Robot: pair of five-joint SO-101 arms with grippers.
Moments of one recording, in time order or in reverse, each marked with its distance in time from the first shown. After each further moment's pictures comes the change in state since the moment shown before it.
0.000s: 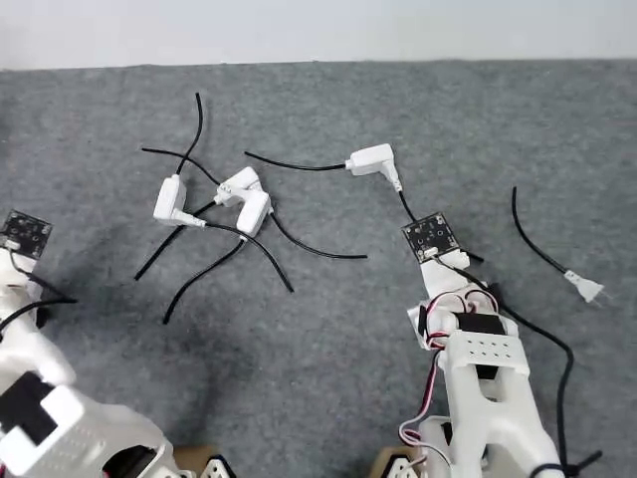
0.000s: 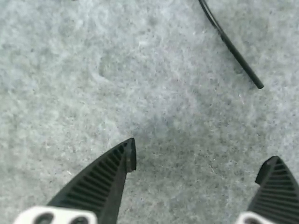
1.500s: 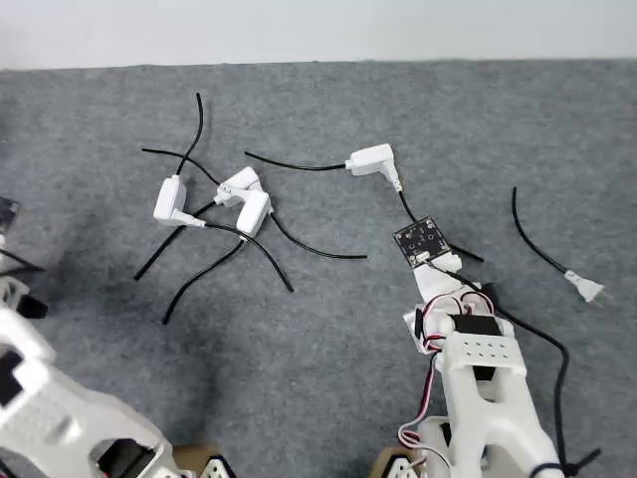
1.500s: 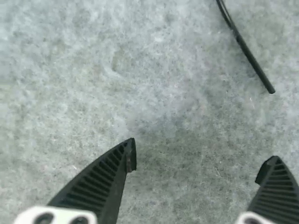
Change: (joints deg) left arm -1.5 17.4 -36.1 35.9 3.2; right arm -1.2 0.0 0.9 0.0 2.4
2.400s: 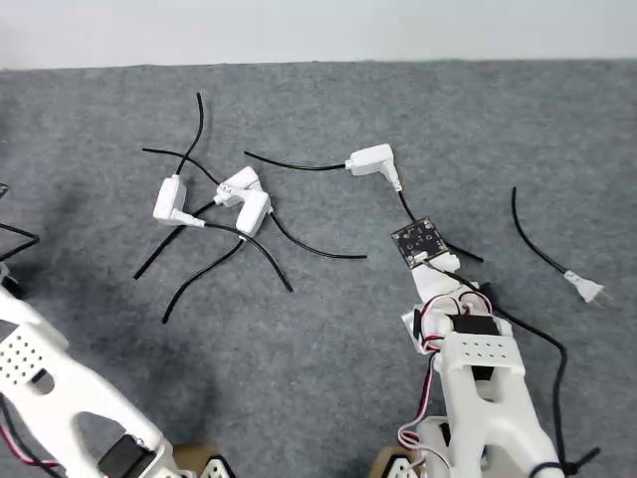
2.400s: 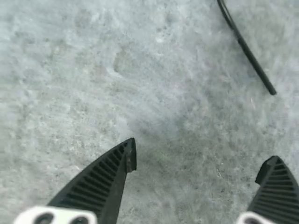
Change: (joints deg) left arm -0.3 54.9 -89.8 42.5 -4.0; right arm -1.1 0.0 0.0 0.0 0.1
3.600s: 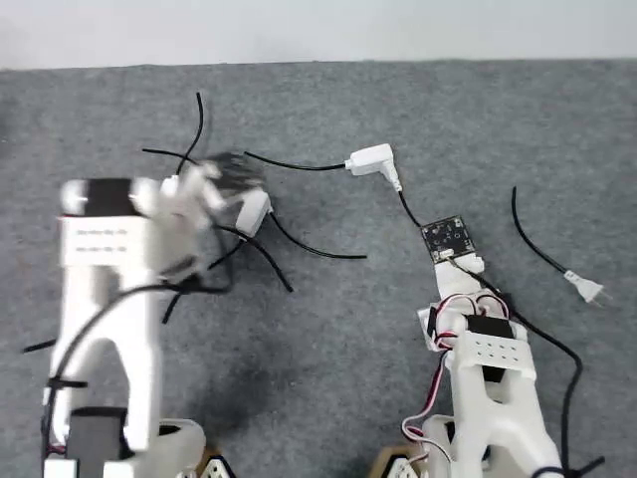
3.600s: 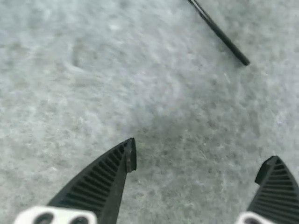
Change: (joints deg) left arm 53.4 -92.7 100.0 -3.2 11.1; right arm 6.4 0.0 0.0 0.0 -4.0
